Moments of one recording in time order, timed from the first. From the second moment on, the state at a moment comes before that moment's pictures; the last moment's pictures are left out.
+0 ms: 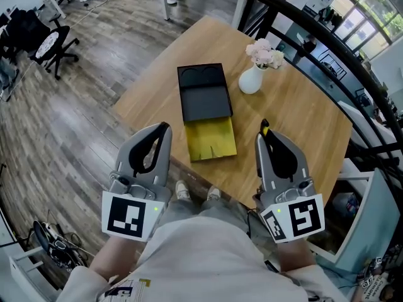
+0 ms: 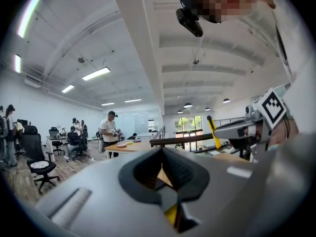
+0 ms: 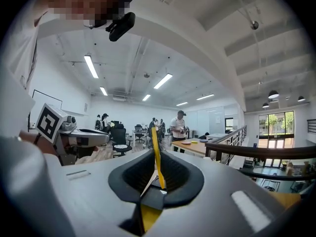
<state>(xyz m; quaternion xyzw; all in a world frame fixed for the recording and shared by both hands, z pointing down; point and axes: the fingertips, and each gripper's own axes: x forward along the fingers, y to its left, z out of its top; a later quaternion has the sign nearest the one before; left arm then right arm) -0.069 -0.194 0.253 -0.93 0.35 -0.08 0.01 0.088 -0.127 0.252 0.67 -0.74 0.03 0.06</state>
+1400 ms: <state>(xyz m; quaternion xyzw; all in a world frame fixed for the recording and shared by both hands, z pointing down) -0.057 -0.200 0.275 -0.93 0.34 -0.10 0.01 0.091 -0.140 0.276 0.65 -0.75 0.05 0.10</state>
